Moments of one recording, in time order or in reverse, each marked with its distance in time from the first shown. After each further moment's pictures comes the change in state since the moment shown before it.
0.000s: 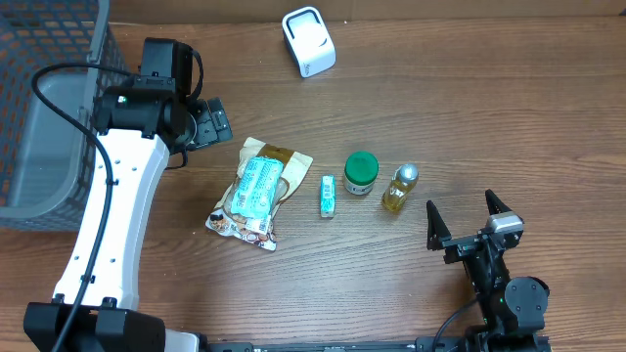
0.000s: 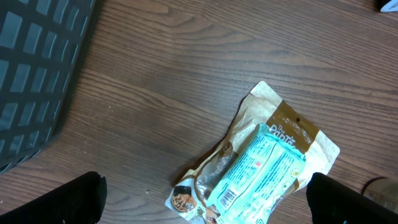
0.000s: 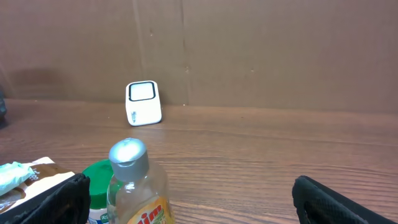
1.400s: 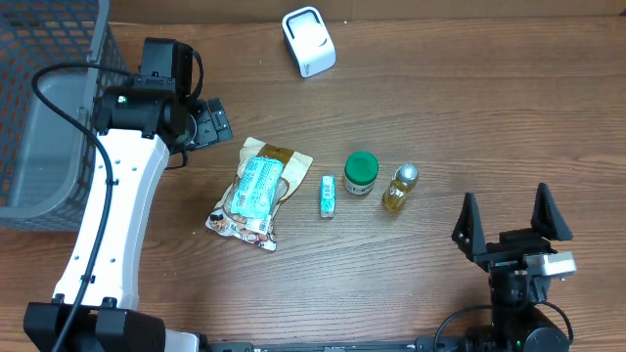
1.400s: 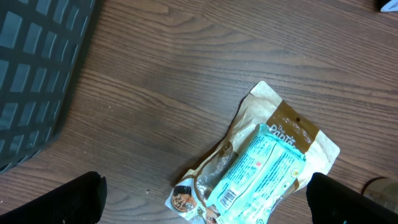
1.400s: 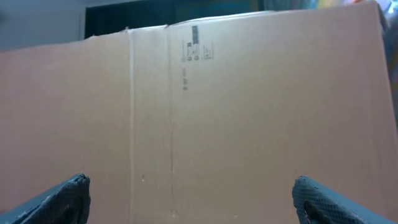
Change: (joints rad) left arm 0.000 0.000 0.000 0.000 0.000 0.000; right arm 0.000 0.000 0.000 0.568 0.103 0.048
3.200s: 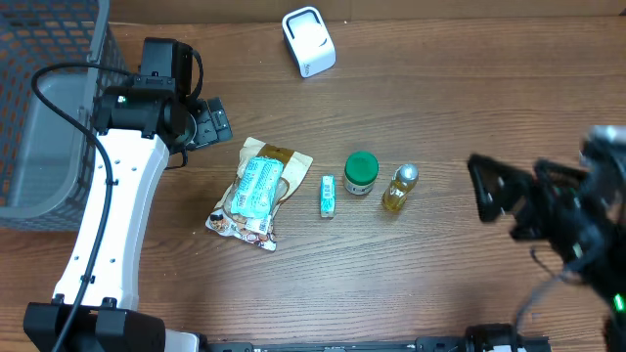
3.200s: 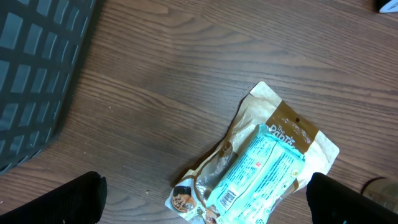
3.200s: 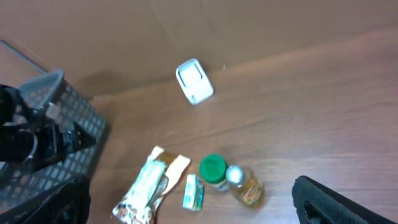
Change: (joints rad) left arm 0.000 0.000 0.002 0.000 0.000 0.000; right arm 0.000 0.892 1.534 -1.709 -0.229 0.243
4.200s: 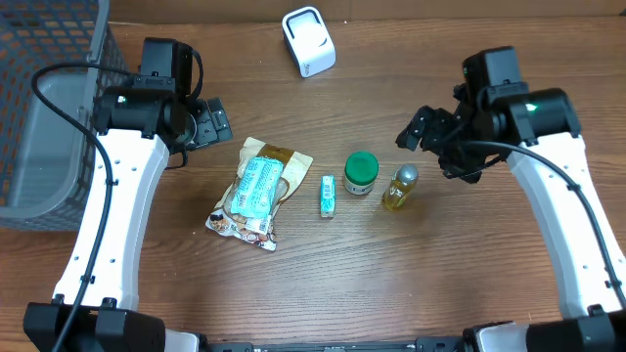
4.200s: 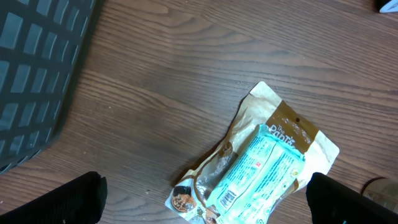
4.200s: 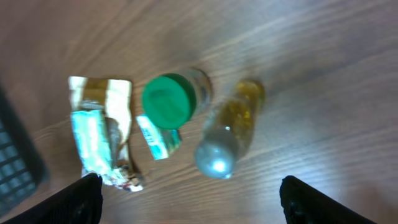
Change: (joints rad) left arm 0.000 0.000 0.000 0.000 0.000 0.000; right arm 0.129 0.661 0.000 -0.118 0.026 0.293
